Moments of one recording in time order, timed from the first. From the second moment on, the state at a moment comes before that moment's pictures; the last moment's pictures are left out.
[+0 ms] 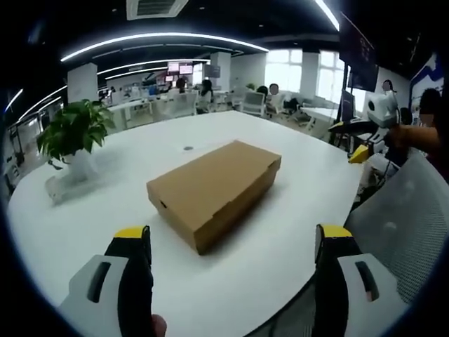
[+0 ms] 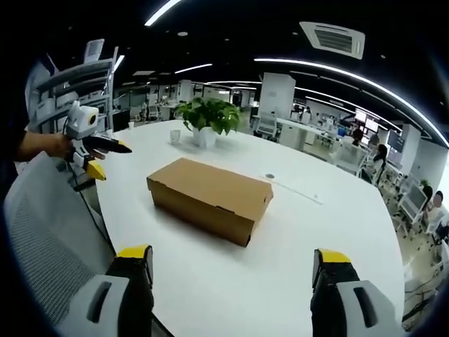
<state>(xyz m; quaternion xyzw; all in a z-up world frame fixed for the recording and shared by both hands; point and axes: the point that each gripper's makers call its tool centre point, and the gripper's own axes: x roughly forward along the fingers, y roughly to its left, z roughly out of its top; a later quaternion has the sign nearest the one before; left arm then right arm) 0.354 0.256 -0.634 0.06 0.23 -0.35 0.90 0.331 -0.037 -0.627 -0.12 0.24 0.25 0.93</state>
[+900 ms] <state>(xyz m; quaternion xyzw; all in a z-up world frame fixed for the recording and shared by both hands) 0.404 0.254 -0.677 0.06 0.25 -0.33 0.91 0.392 -0.016 -0.661 -0.13 0.24 0.32 0.91</state>
